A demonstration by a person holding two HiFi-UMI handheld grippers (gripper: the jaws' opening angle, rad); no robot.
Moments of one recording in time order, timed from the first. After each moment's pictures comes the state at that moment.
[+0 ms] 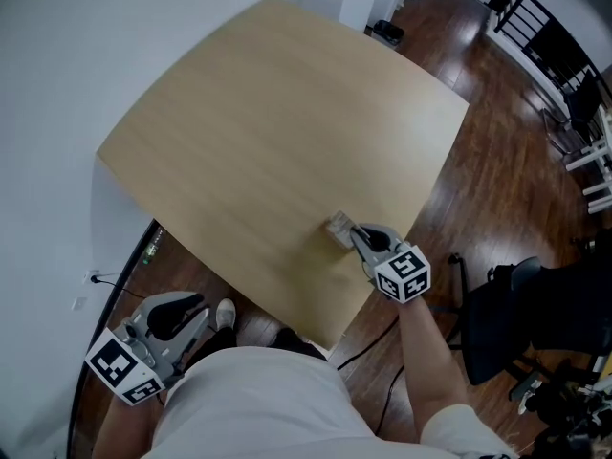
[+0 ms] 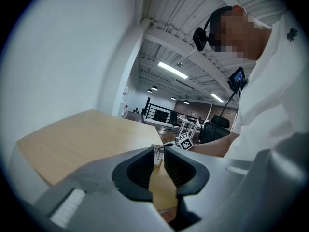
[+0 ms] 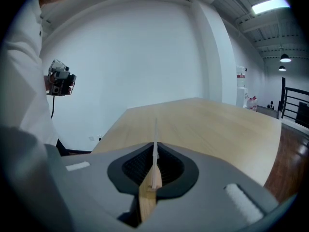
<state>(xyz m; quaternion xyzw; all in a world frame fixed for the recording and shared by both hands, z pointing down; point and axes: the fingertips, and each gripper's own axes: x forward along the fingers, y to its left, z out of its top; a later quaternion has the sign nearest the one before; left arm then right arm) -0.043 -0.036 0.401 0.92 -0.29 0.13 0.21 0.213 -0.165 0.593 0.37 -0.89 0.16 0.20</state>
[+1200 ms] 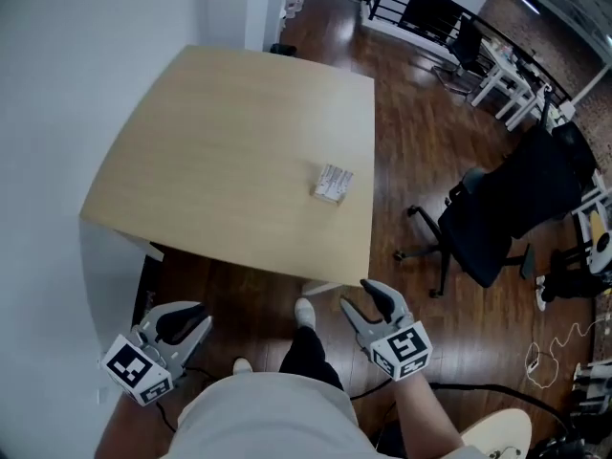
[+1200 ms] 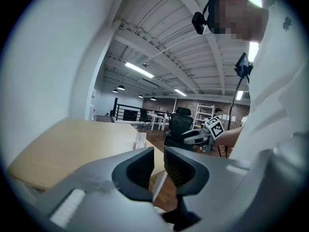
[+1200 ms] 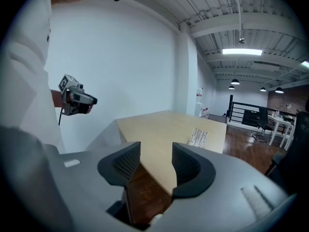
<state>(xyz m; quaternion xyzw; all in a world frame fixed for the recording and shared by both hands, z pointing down) -0.210 0.043 0.400 0.98 -0.10 0.15 0.12 0.035 0.118 0.455 0.61 -0.76 0.13 0.17</state>
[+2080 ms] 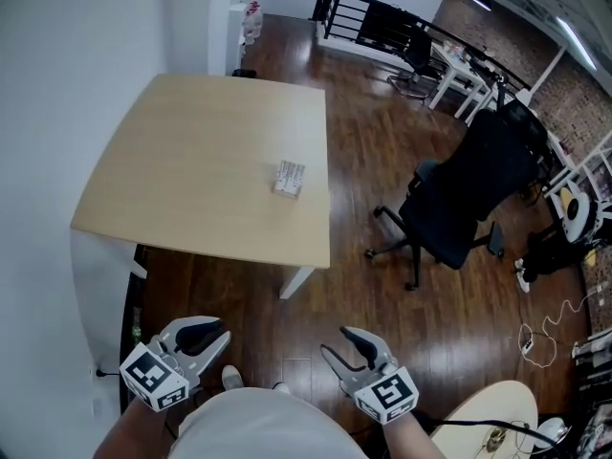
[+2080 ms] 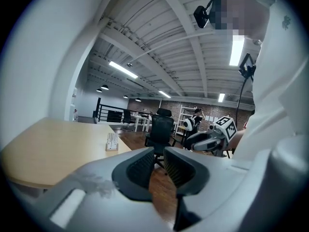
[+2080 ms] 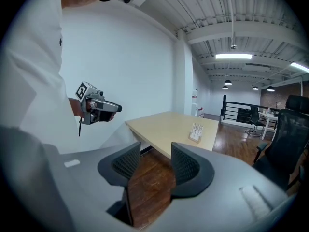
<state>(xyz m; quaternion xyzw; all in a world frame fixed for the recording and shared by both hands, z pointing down) -0.183 0.180 0.387 0.99 -0.01 0.13 0.10 -0.040 0.299 0.419 0.64 -0.75 0.14 0.15</state>
